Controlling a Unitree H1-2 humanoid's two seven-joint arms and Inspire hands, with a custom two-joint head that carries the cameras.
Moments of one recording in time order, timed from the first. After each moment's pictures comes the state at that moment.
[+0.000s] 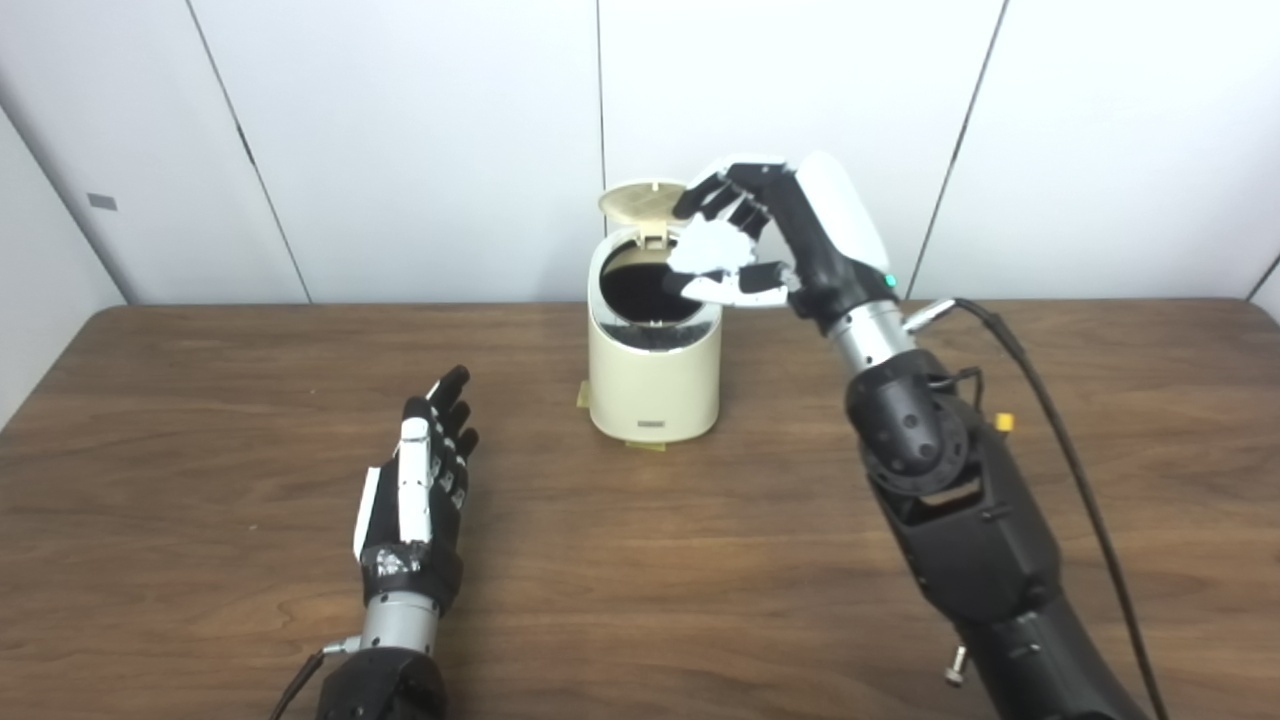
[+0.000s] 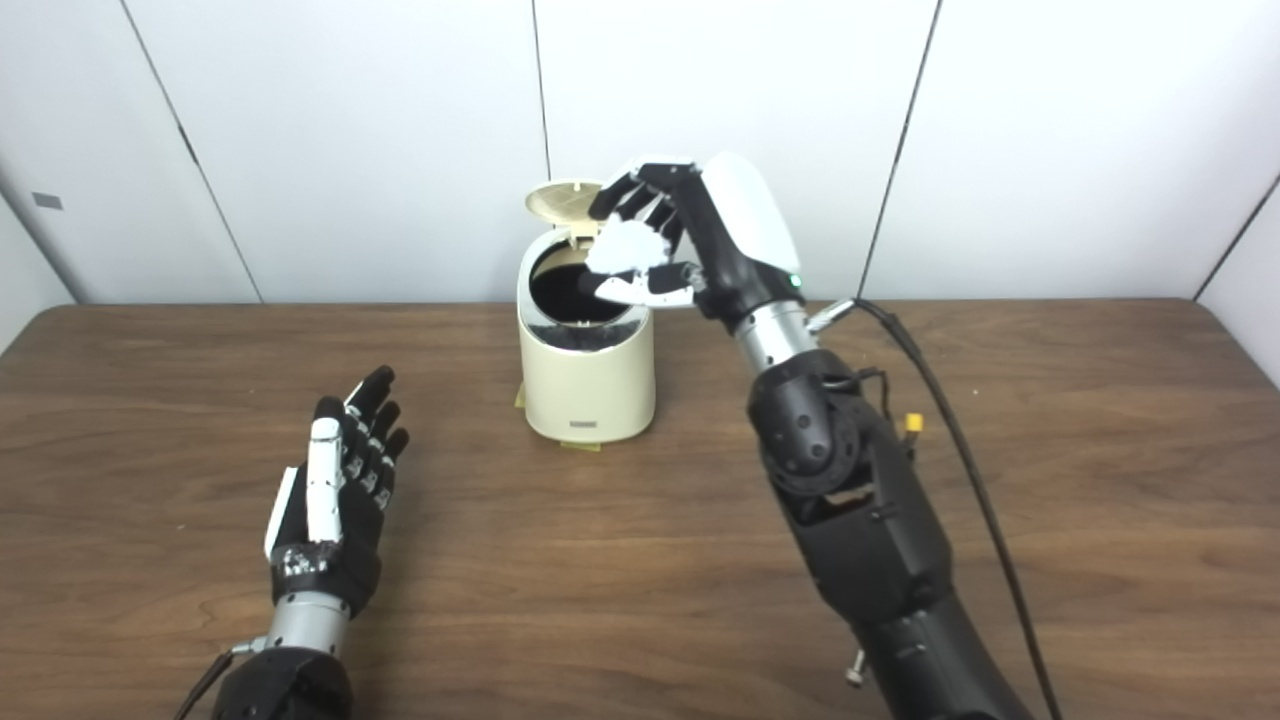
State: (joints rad) left arm -0.01 -0.07 0.09 -0.24 -0.22 0.17 0.03; right arm -0.61 -0.09 0.24 0.04 -0.56 0.12 -0.02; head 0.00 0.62
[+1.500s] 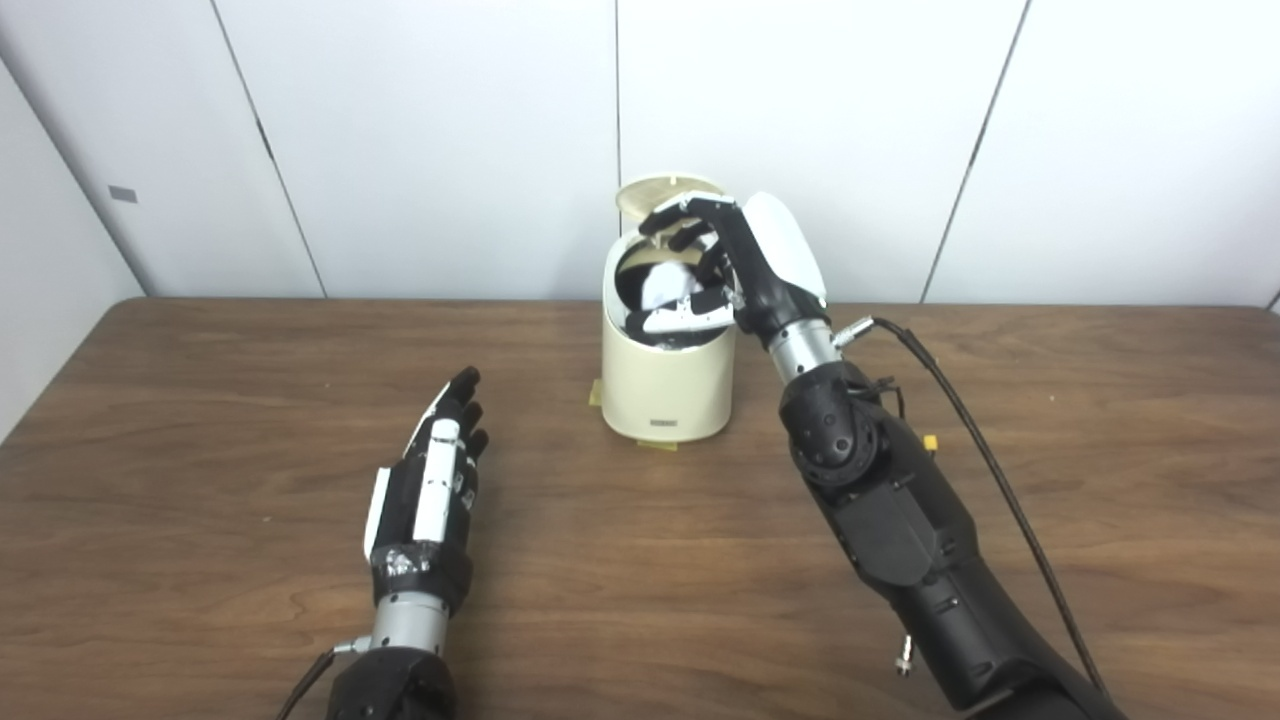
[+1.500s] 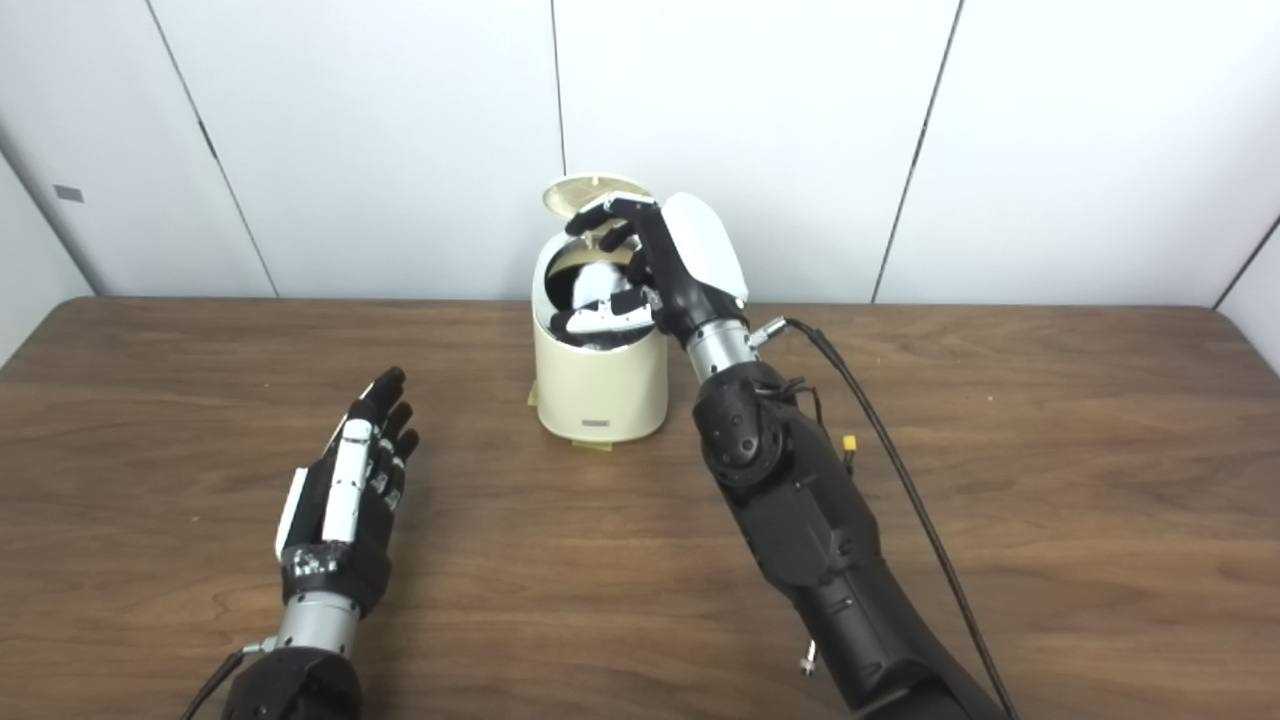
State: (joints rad) left arm 0.00 -0.08 0.09 -0.25 -0.23 0.17 0.04; right arm -0.70 -0.03 0.26 0.37 -0.59 -0.01 -0.19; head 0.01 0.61
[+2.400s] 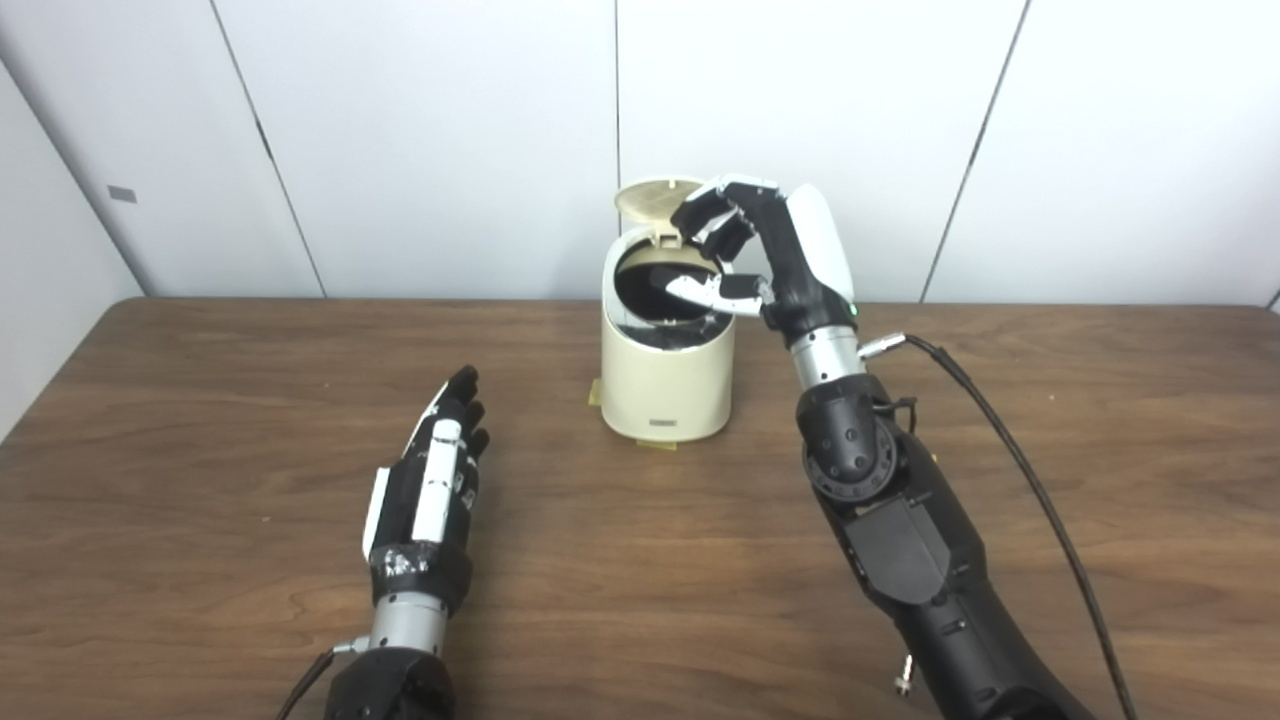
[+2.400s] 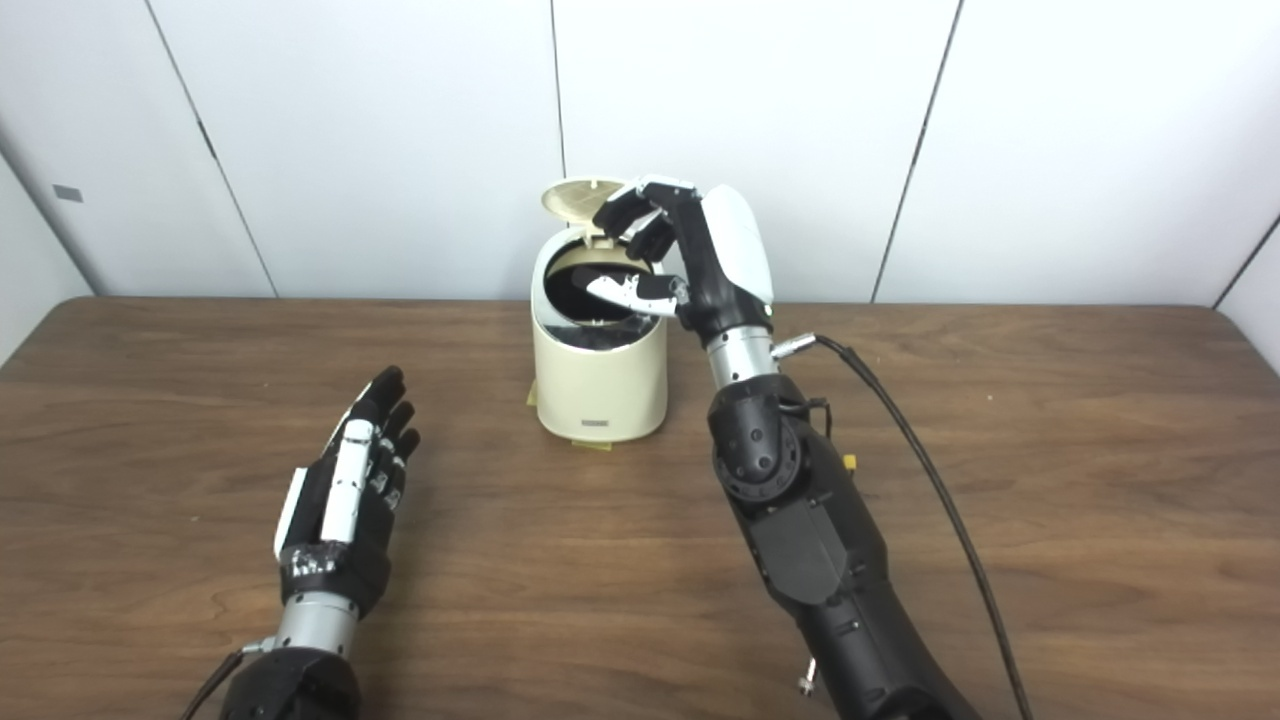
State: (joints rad) left arm 0.00 -0.07 0.09 -0.25 -0.24 0.17 0.03; right arm -0.64 0.00 0.16 0.26 -0.50 -0.08 -0.28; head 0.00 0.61
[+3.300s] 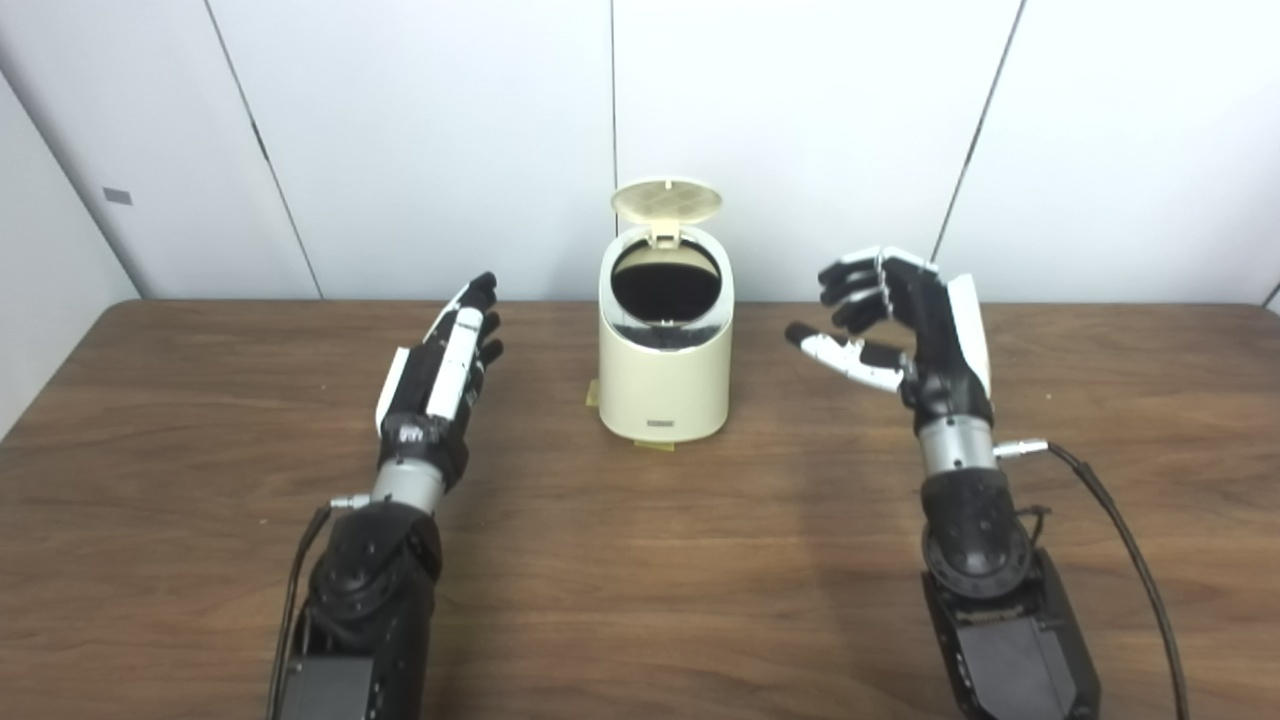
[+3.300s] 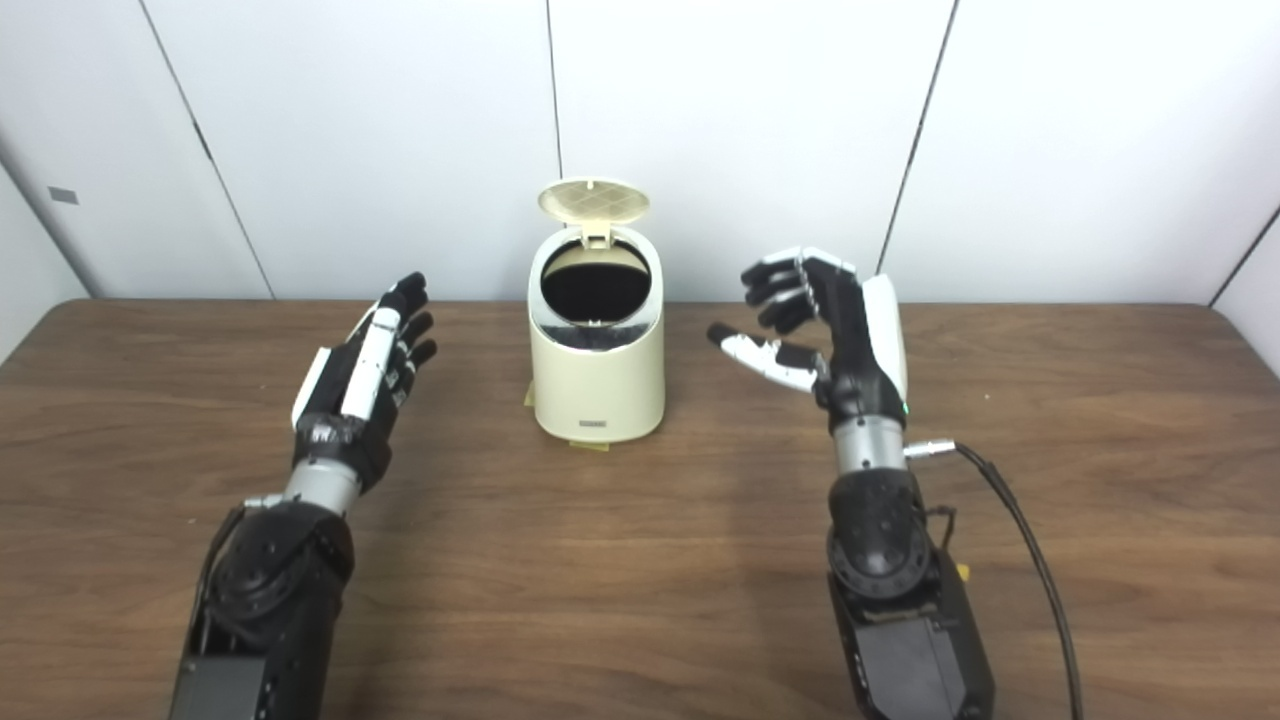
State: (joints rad) left arm -0.34 0.09 0.06 -0.05 -0.14 0.33 0.02; right arm -0.32 -0.08 0.03 -0.04 -0.32 0.16 -0.09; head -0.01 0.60
